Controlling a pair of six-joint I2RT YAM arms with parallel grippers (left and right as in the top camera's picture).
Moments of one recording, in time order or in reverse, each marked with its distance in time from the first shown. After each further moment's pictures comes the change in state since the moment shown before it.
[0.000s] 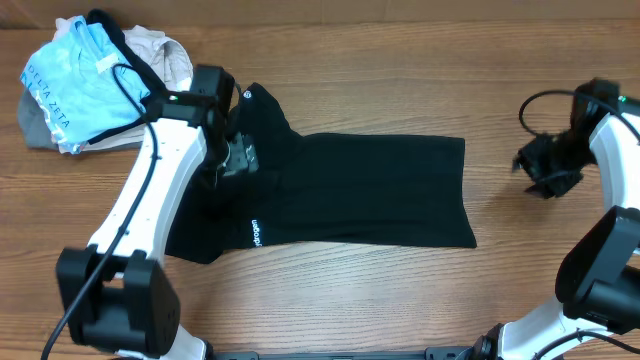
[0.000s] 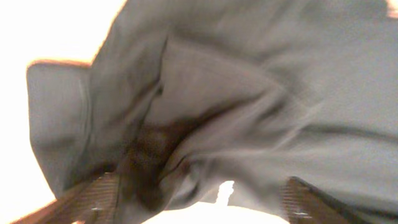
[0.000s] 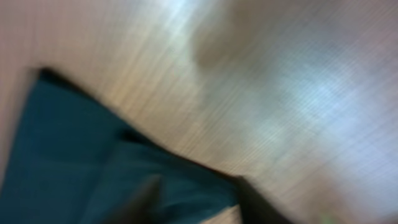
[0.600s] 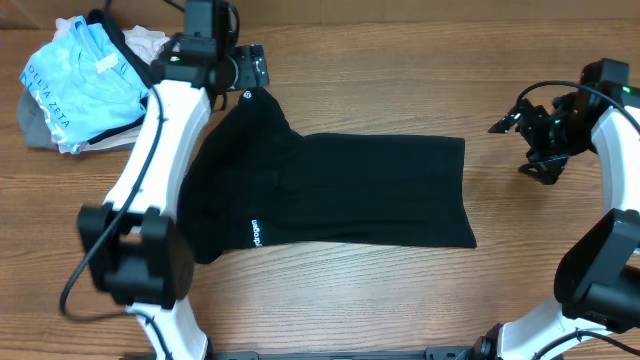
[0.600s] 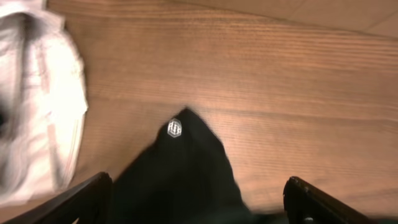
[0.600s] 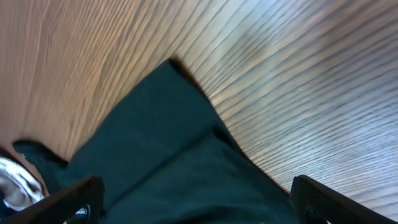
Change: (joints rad) left arm 0.012 0.236 0.292 0.487 0.042 0.130; right arm 0.024 0.000 0.050 0.089 -0.206 -0.127
